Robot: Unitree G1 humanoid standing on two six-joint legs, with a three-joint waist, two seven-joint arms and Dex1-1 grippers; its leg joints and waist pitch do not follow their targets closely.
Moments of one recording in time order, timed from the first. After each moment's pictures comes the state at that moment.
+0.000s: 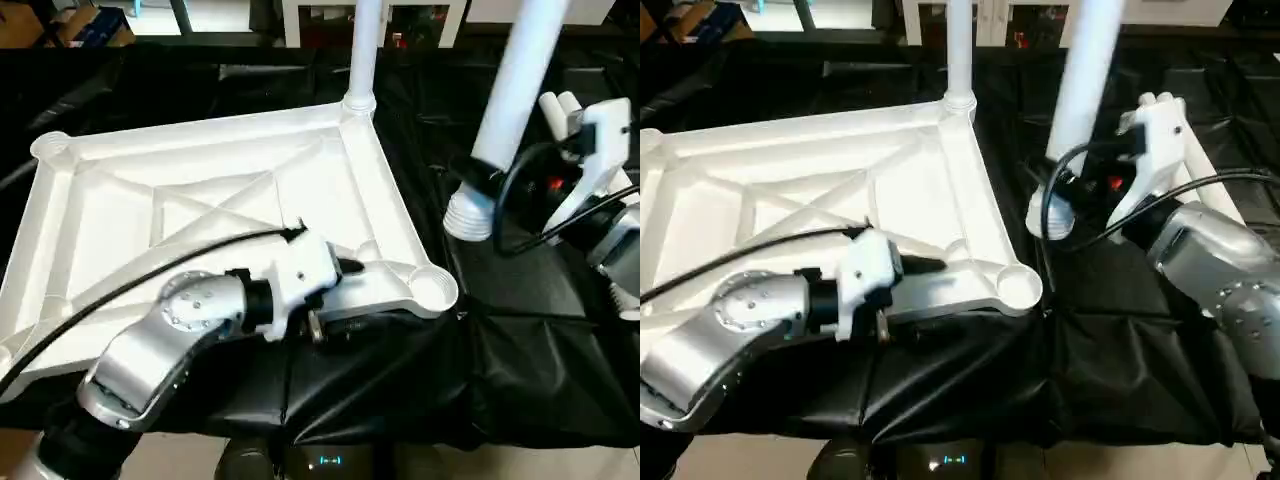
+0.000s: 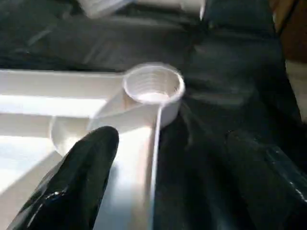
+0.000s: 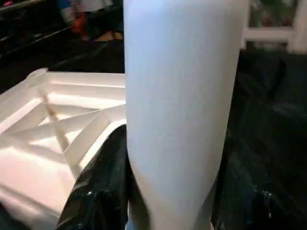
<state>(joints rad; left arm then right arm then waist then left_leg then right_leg) -0.36 0.53 -0.41 -0.34 -0.22 0.51 -0.82 -0.39 -0.81 -0.02 -0.28 0.96 0.59 0.31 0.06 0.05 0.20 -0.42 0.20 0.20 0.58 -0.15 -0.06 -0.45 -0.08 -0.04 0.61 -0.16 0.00</state>
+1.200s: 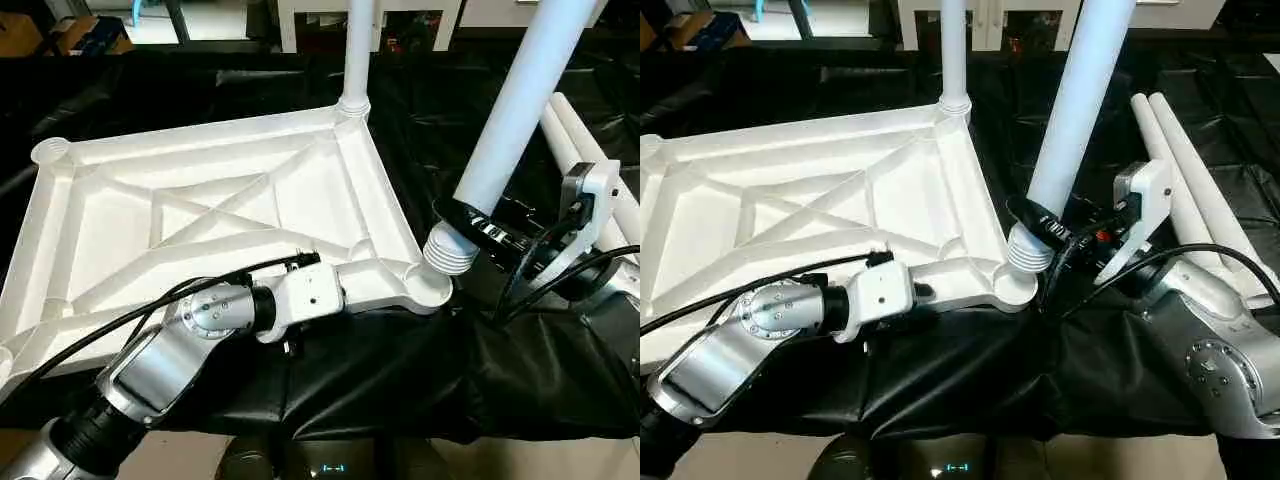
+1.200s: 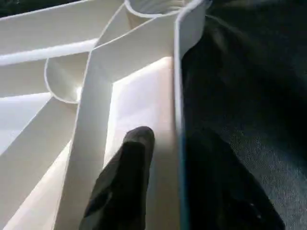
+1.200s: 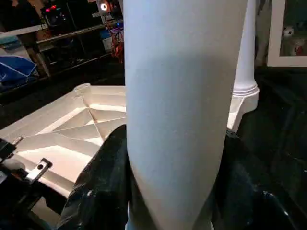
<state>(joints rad) -0.39 0.55 -0.51 -0.22 0.03 0.40 -0.80 -0.20 -0.64 -0.09 -0.30 0.83 0.43 0.53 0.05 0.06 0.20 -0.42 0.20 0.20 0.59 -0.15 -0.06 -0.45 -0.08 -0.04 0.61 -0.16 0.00</state>
